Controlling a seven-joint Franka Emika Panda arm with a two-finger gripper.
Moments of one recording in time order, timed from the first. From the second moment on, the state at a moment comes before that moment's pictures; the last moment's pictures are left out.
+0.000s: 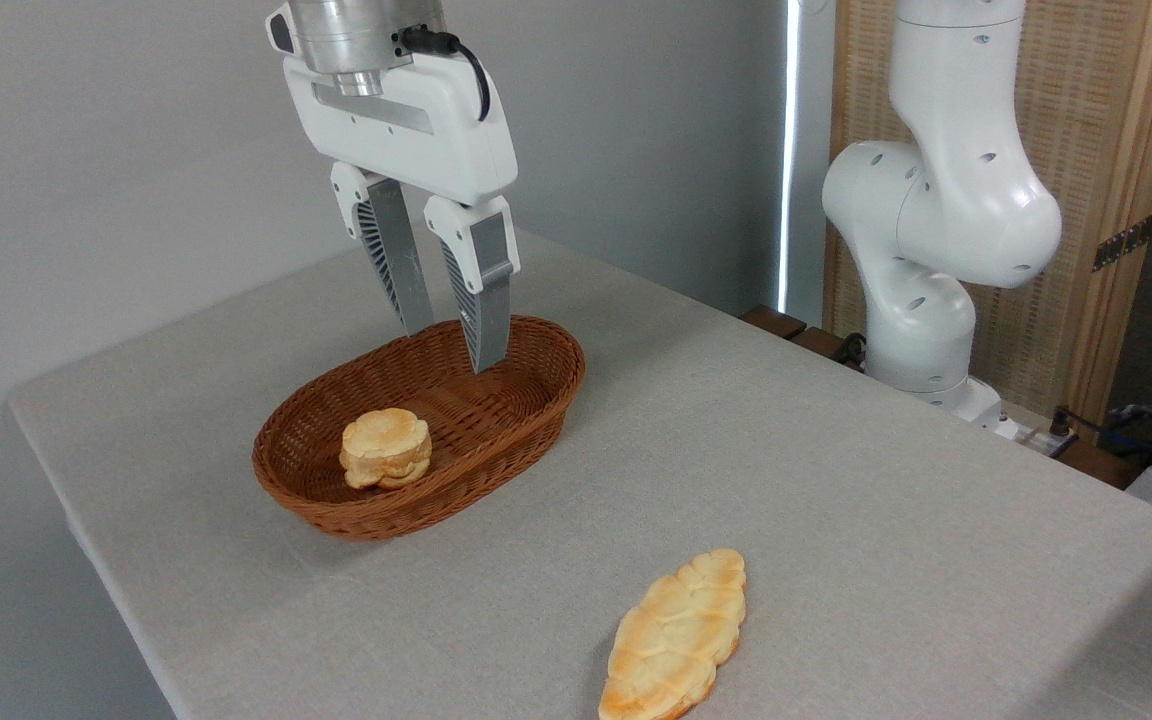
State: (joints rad) arm -0.08 -0.02 -0.02 -1.62 0.01 1.59 0.63
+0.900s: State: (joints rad) arm -0.07 -0.01 -0.01 -1.62 0.01 1.59 0.63
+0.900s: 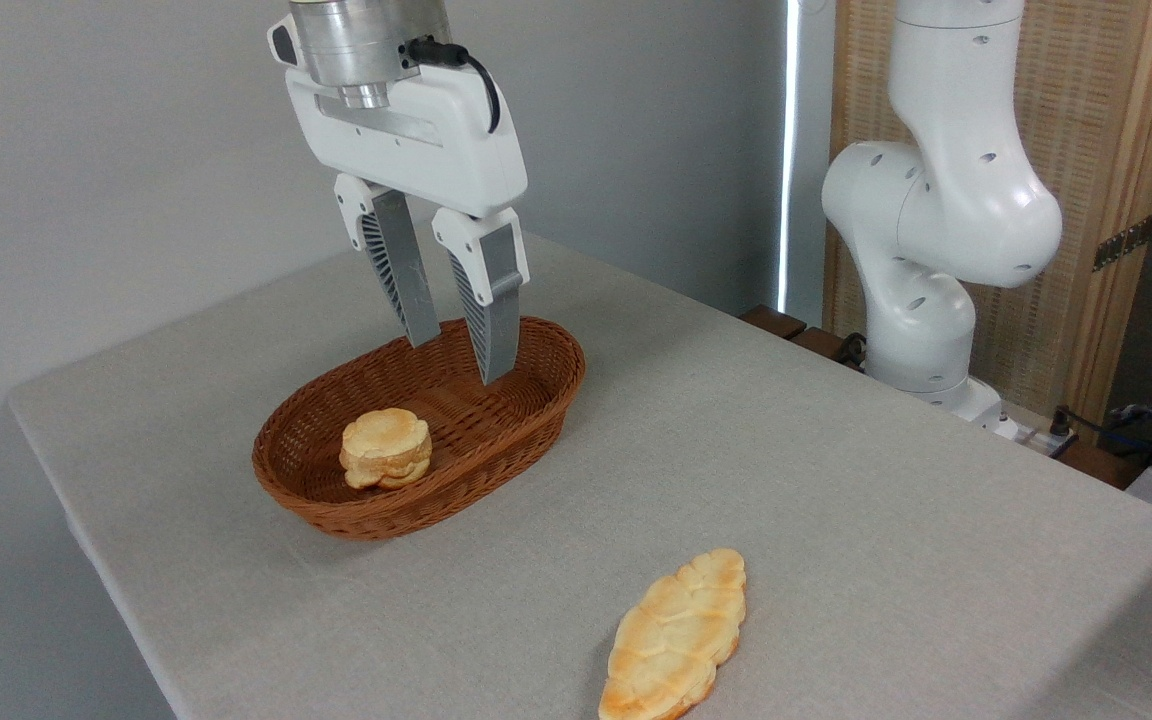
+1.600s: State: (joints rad) arm -0.07 -0.01 0.02 -1.62 0.01 1.59 0.63
